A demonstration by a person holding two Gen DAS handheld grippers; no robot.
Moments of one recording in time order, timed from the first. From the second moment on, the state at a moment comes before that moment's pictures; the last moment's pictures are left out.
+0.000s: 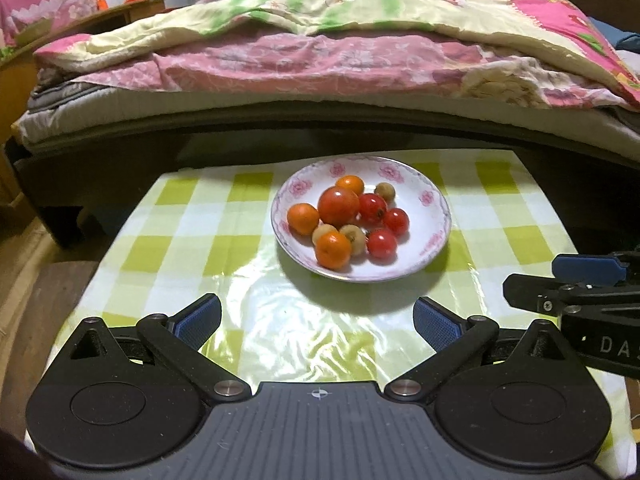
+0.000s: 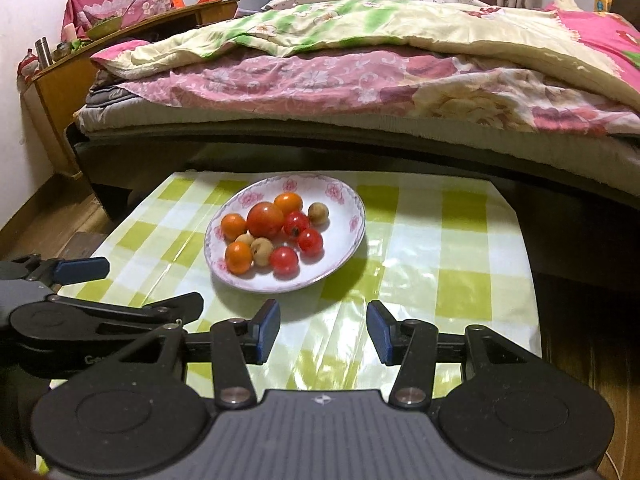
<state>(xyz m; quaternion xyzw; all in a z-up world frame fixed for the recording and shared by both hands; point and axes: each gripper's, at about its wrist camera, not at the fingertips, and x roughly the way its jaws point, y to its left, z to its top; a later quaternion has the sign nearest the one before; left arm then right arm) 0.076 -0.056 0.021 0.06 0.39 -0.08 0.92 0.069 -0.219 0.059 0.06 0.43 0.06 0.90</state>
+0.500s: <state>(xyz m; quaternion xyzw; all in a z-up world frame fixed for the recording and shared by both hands) 0.044 -0.053 0.015 0.06 0.40 -0.09 0.91 0.031 -0.211 0.061 0.06 0.44 0.06 0.90</state>
